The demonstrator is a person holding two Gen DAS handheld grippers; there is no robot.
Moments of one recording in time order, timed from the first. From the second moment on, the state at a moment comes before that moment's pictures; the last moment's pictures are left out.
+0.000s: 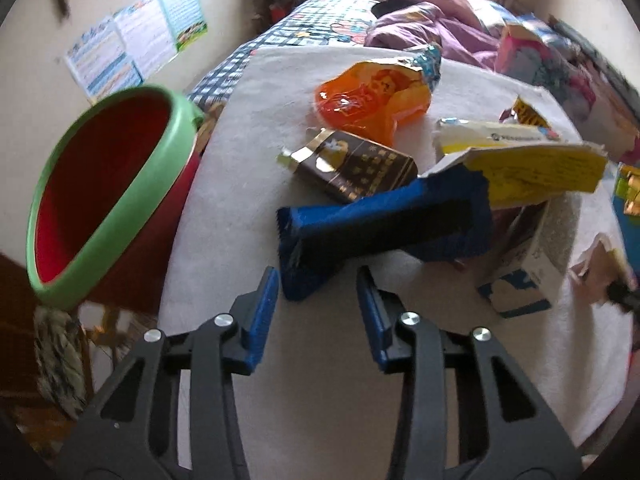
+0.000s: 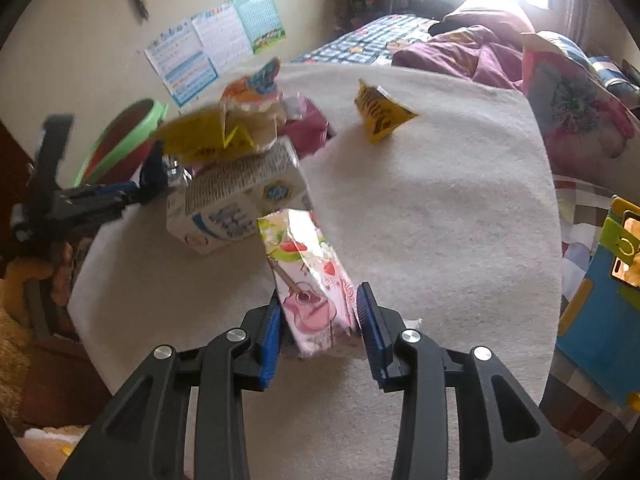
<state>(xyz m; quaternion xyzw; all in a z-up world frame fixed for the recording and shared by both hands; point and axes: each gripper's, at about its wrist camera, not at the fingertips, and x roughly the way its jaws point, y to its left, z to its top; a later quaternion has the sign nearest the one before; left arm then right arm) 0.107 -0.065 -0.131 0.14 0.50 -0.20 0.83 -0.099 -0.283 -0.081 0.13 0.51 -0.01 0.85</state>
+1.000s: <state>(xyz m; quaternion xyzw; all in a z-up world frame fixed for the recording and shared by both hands) 0.121 -0.078 -0.137 0.20 0.49 -0.24 0.82 -0.119 -0.300 -0.072 0.19 0.49 -0.02 0.85</state>
